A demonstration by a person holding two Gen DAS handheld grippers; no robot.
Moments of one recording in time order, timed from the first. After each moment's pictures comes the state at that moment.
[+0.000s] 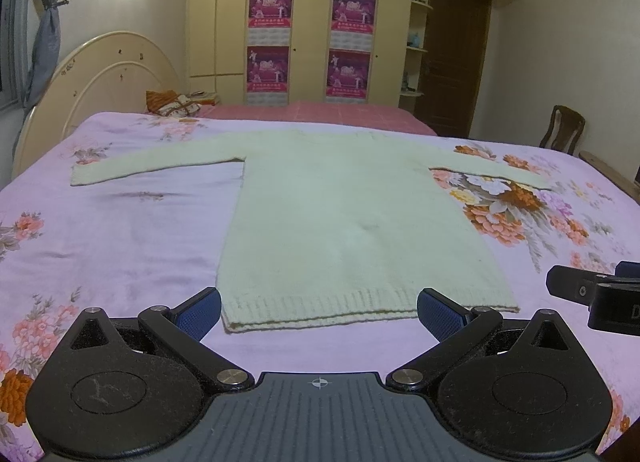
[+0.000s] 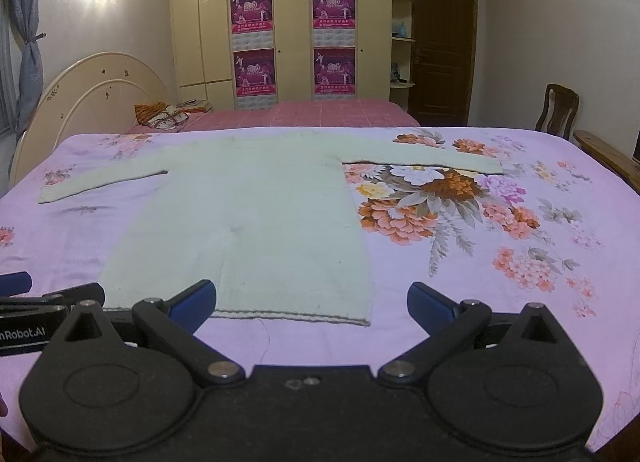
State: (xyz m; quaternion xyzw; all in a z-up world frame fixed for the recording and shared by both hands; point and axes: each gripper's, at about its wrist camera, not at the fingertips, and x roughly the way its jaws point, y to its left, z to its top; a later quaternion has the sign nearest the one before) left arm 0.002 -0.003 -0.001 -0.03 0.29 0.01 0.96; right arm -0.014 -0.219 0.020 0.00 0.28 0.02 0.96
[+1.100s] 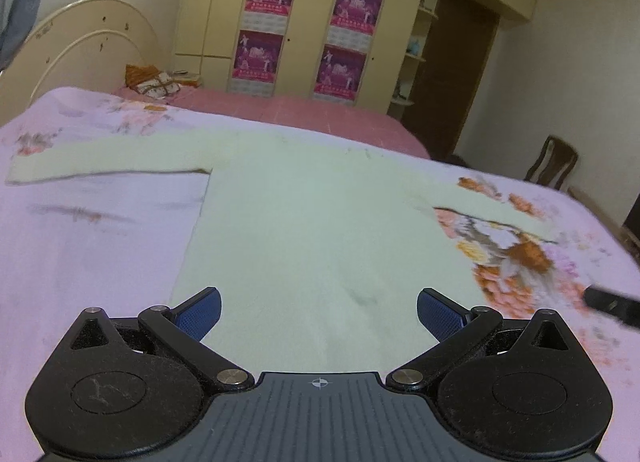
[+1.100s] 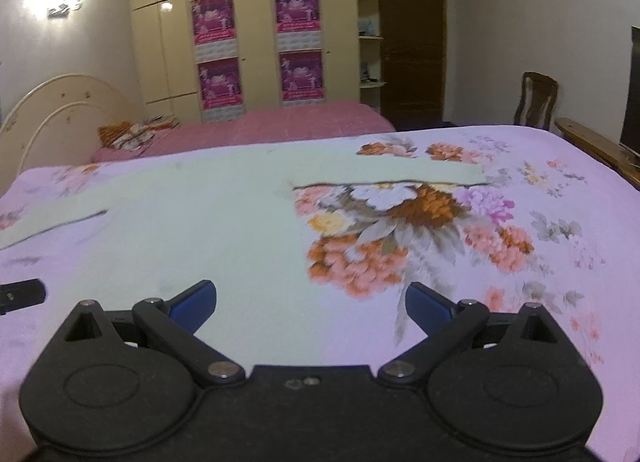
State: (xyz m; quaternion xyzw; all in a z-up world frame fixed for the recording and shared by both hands) left arm 0.158 0.012 -0.017 -0.09 0.31 -0.01 0.95; right arm 0.097 -0.279 0.024 0.04 0.26 -0.02 0.96
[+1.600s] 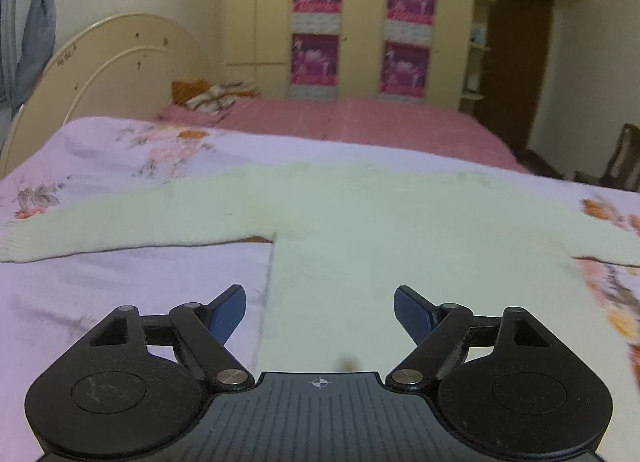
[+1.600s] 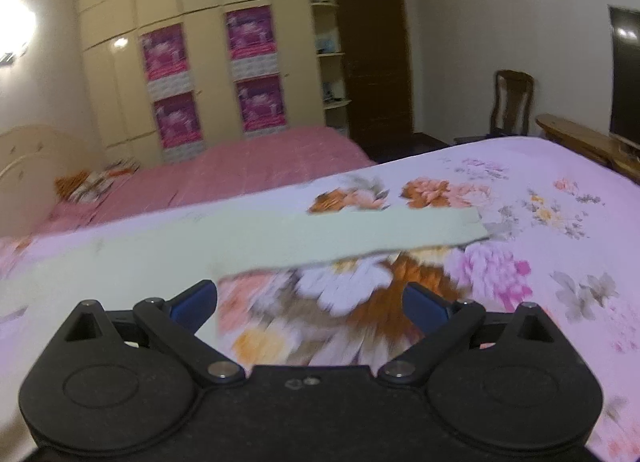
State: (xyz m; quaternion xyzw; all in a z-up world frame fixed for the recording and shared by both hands) left arm 0.347 0.058 -0.050 -0.04 0.32 0.09 0.94; right arm 0.274 -0.366 0.013 0.09 0.23 -0.07 0.97
